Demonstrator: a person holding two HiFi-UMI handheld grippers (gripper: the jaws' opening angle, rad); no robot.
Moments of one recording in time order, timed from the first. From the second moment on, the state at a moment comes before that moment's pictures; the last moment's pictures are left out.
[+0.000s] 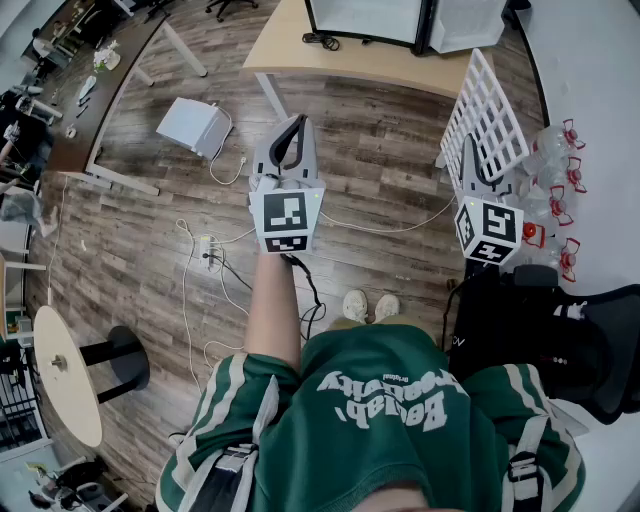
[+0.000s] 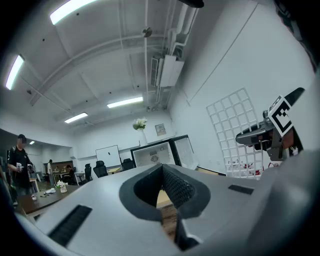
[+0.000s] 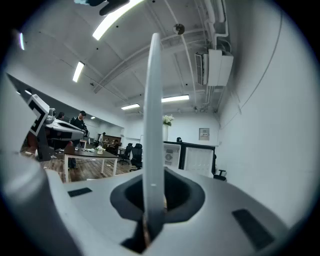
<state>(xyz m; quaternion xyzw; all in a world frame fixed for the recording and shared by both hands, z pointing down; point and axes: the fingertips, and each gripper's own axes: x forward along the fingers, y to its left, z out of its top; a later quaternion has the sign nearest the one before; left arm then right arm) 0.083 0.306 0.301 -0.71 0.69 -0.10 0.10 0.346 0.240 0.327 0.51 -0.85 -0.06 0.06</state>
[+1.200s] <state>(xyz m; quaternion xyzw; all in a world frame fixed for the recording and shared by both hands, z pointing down) 0.018 0.251 0.313 -0.70 0.71 -0.09 0.09 0.269 0.174 0.314 0.48 -0.87 -0.08 0.02</state>
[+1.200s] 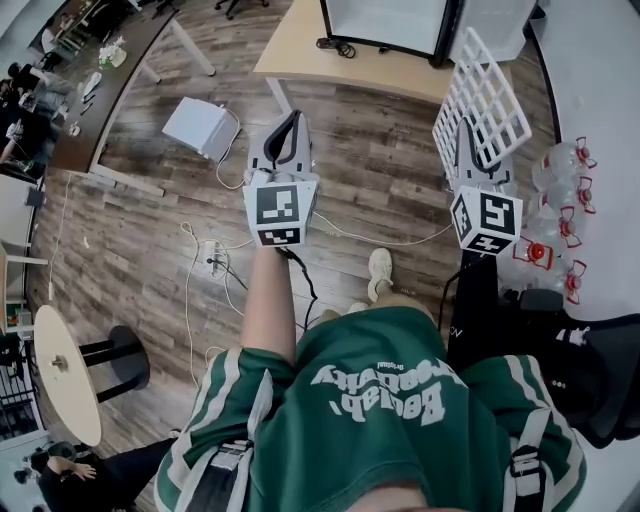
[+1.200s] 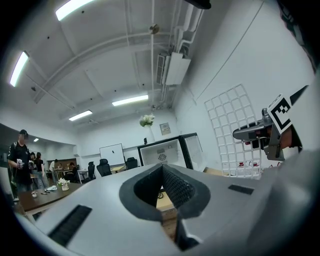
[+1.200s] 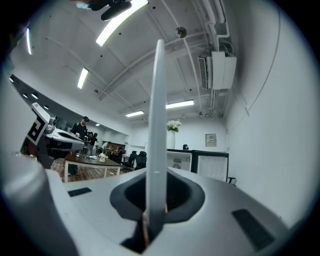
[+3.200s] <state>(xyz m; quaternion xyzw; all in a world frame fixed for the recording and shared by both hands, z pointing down) -0.063 -0.089 0.302 -0.74 0.66 -0.06 0.12 0.152 -0.145 0.309 0.49 -0.86 -0.15 0.03</state>
